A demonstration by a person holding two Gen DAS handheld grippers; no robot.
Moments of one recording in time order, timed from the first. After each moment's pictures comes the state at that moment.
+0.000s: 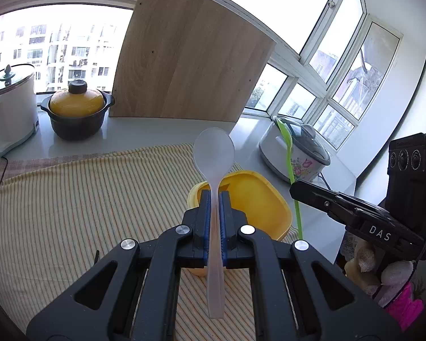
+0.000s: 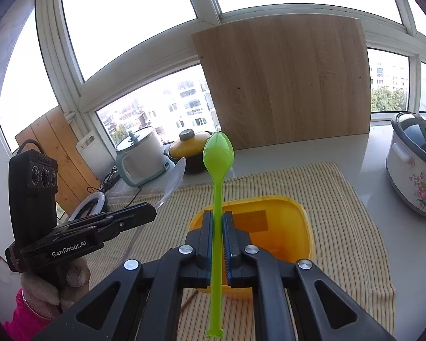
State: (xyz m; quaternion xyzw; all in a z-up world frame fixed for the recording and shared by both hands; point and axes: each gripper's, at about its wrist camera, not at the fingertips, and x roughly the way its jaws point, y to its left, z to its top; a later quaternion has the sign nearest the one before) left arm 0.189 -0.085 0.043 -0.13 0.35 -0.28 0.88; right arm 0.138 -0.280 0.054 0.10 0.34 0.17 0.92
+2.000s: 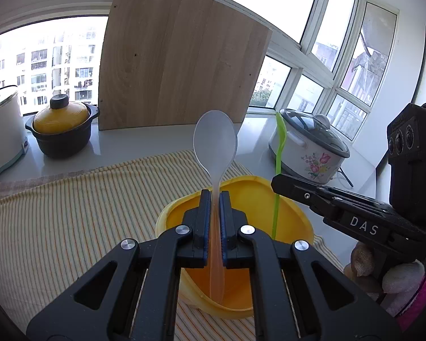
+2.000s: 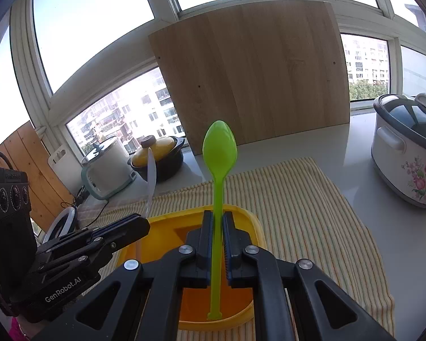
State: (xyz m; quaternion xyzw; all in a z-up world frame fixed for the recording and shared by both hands) left arm 0.210 -0.147 0.013 -0.07 0.33 -0.26 0.90; right arm 0.176 -0.318 0.015 0.12 0.34 0.12 0.93
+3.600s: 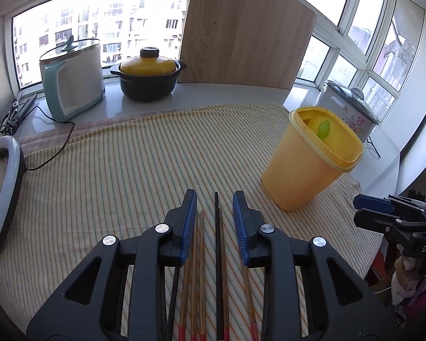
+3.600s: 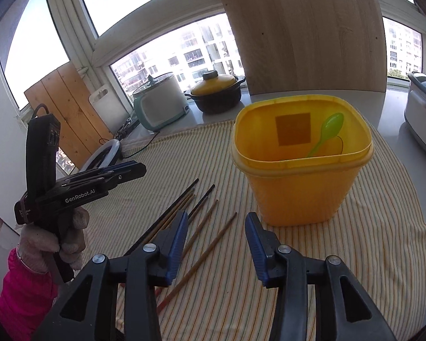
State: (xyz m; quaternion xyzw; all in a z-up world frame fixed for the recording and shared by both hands) left arm 0.143 0.009 -0.019 -0.04 0.41 -0.18 0.89; right arm 0.073 -0.224 -0.014 0.08 0.42 0.20 0.88
